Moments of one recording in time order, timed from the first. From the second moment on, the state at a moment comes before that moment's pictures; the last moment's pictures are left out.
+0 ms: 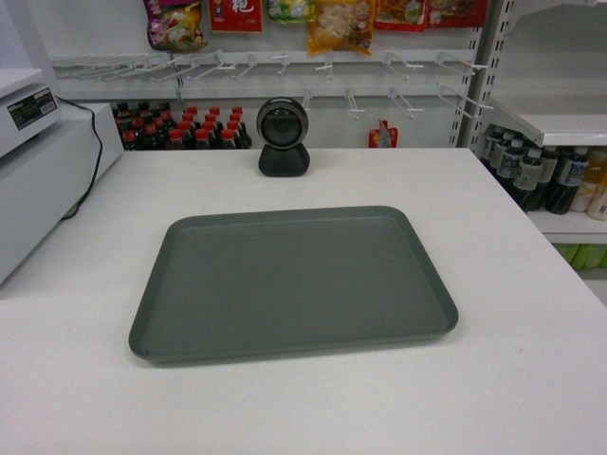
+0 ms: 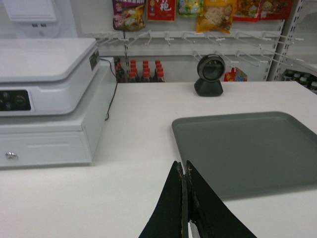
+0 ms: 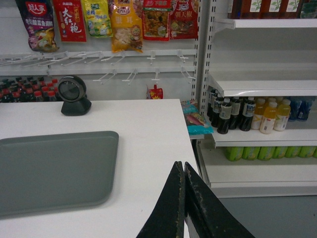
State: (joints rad) left arm 0.00 0.05 0.01 -0.01 0.00 -0.02; right arm 0.00 0.18 0.01 0.18 0.00 0.01
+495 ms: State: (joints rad) left arm 0.00 0.01 0.01 0.00 0.00 -0.02; right arm 0.00 0.00 0.01 0.00 0.00 0.01
